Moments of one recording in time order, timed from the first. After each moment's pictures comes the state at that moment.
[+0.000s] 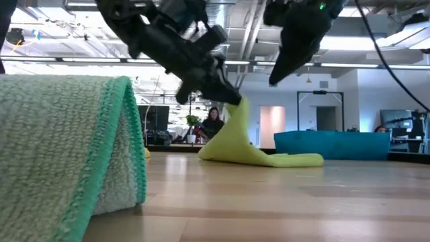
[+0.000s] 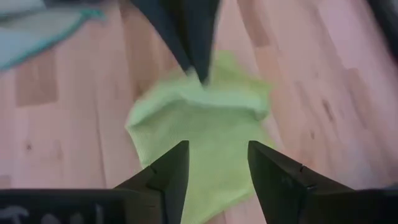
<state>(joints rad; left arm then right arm) 0.03 1.75 0.94 0.30 -0.09 0.57 0.11 1.45 1.07 -0.60 0.25 0.17</state>
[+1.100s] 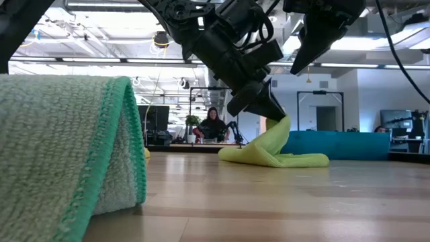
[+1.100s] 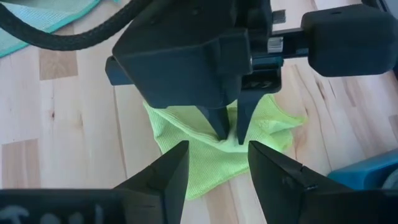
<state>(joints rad) 0.03 2.07 1.43 -0.01 -0.12 0.60 0.22 1.36 1.07 -0.76 0.32 0.26</state>
